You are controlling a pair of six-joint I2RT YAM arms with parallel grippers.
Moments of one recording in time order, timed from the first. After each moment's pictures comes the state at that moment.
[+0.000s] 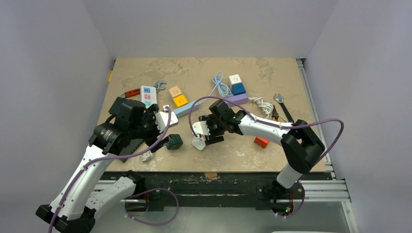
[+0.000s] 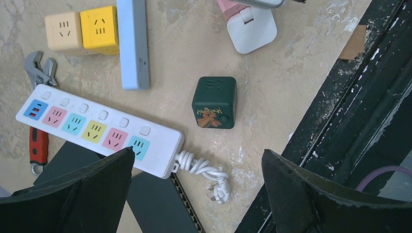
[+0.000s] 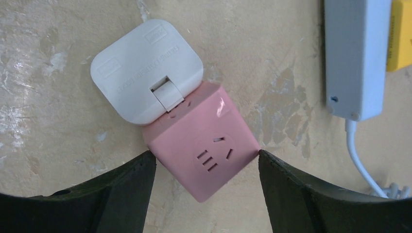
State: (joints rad) left arm -0.46 0.85 1.09 -1.05 0.26 0.59; right arm 0.80 1.63 1.04 -0.35 -0.28 -1.05
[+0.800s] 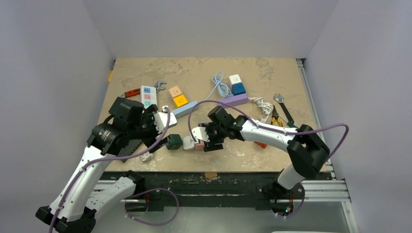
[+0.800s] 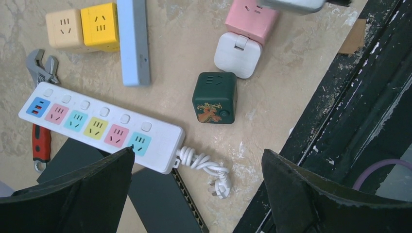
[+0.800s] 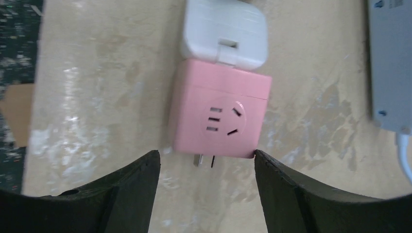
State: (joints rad) left arm -0.45 0.85 1.11 -1.09 0.27 0.61; right arm 0.87 1.61 1.02 -0.39 -0.33 -0.92
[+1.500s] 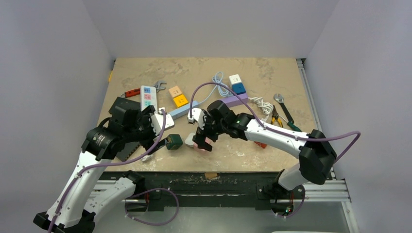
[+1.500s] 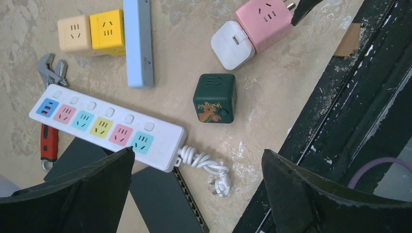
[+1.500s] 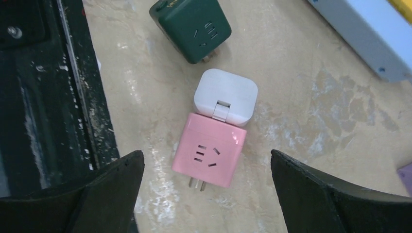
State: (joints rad) left arm -0.45 0.81 1.13 -1.11 0.27 0.61; right arm 0.91 1.50 1.07 -0.36 -0.31 -0.33
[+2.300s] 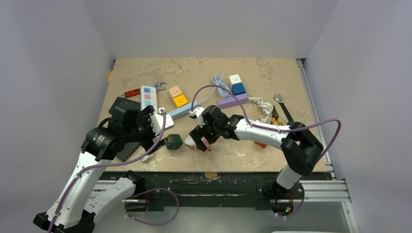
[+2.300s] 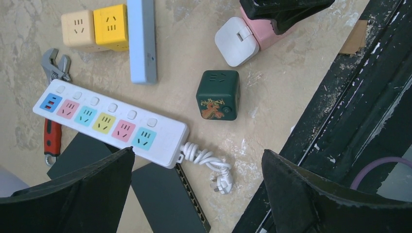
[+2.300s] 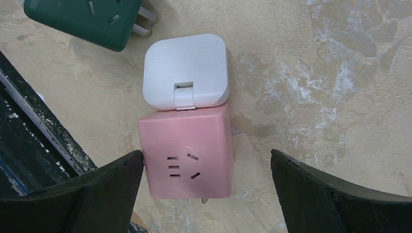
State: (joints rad) left arm -0.45 0.80 1.13 -1.12 0.25 0.61; right arm 0.91 1.64 1.06 -0.35 -0.12 0.12
